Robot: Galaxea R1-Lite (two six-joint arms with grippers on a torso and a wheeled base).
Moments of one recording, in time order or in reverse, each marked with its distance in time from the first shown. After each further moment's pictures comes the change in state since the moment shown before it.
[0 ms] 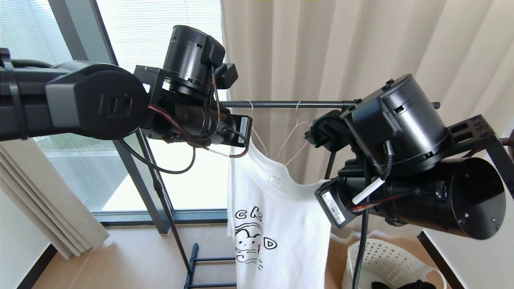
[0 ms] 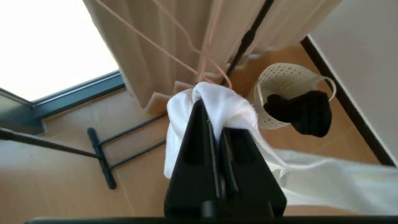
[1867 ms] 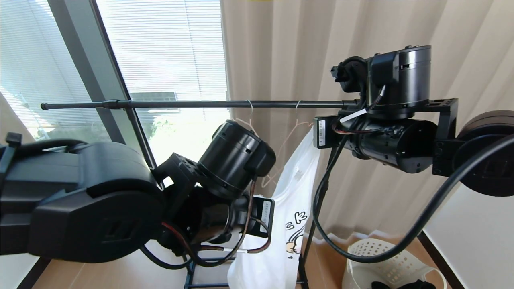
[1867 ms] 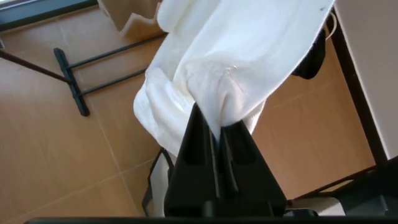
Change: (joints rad) left arm -0.254 -0.090 0.397 -0.041 0.131 -0.329; right arm -0.204 0.084 0.036 -0.603 0.025 0.029
